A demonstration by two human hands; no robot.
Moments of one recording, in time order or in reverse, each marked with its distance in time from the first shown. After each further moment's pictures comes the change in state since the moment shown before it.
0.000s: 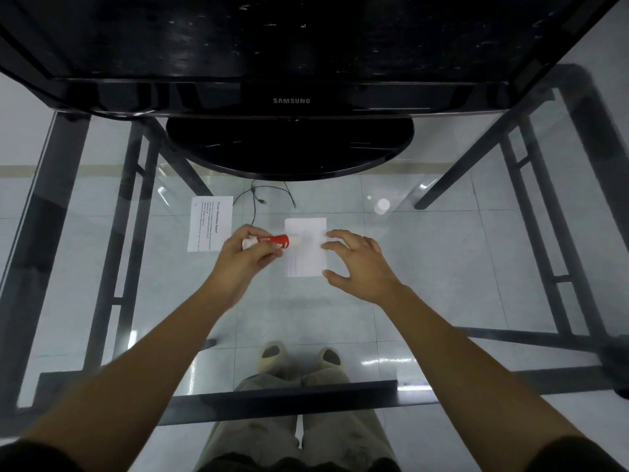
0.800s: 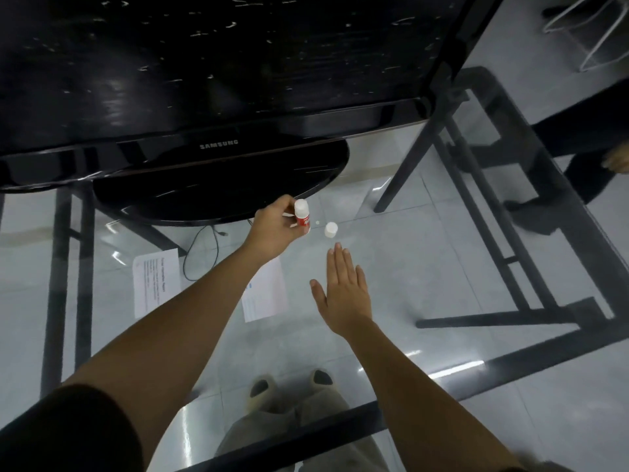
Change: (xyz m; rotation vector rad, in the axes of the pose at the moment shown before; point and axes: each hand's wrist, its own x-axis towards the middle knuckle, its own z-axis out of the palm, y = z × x) left_hand 0.098 0.029 0.126 0.863 -0.198 0.324; right_hand -0.019 0.008 0.016 -0.082 0.072 0.547
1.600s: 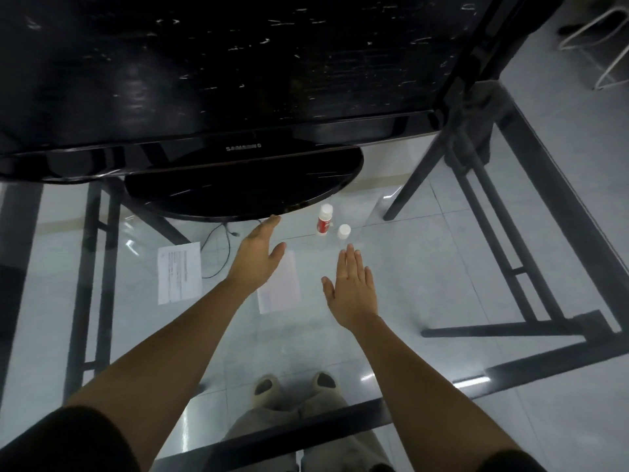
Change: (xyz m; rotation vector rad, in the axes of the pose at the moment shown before) left_hand -0.045 -0.050 -0.023 0.284 0.102 0.063; right_hand 0.003 -0.007 -0.008 -0.037 -0.028 0.024
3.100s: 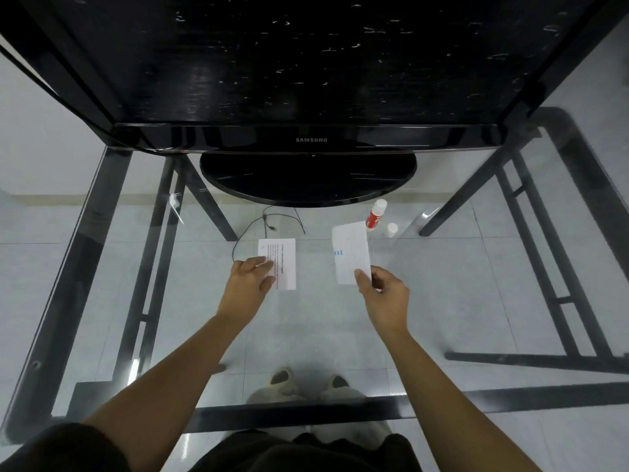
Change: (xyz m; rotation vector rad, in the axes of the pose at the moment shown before) left_hand -0.111 -0.071 -0.031 0.261 0.100 -0.146; right_hand -0.045 -0.038 -0.018 0.962 0.259 0.094
